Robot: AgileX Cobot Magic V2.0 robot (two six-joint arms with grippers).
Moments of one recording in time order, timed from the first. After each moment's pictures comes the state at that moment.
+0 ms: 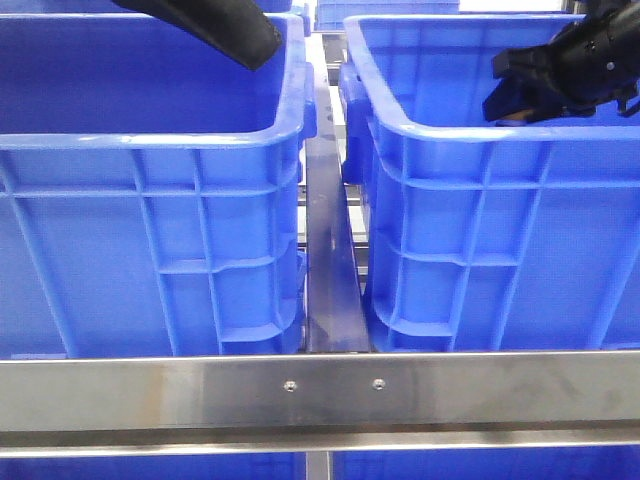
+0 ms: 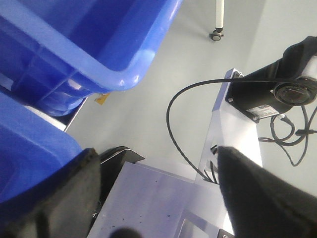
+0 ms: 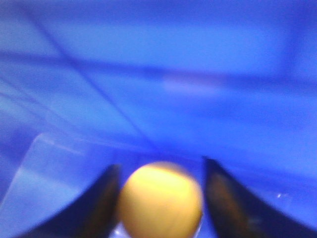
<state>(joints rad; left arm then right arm) -0.50 1.50 -1.35 -0.75 1.22 0.61 -0.04 1.94 -1.34 1.43 0.38 -1.42</state>
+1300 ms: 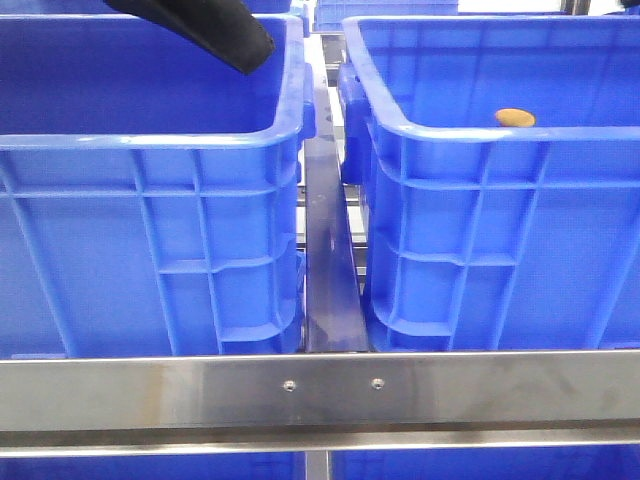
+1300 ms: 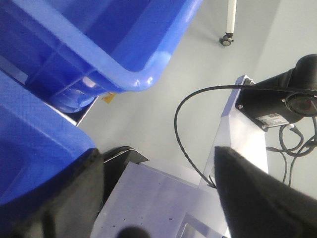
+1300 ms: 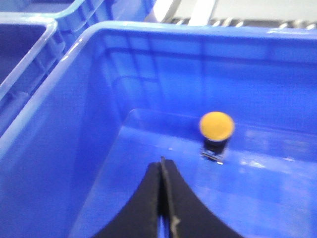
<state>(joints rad) -0.50 1.50 -1.35 -0.72 1.19 0.55 -0.03 1.11 -0.72 1.44 0.32 -1.43</state>
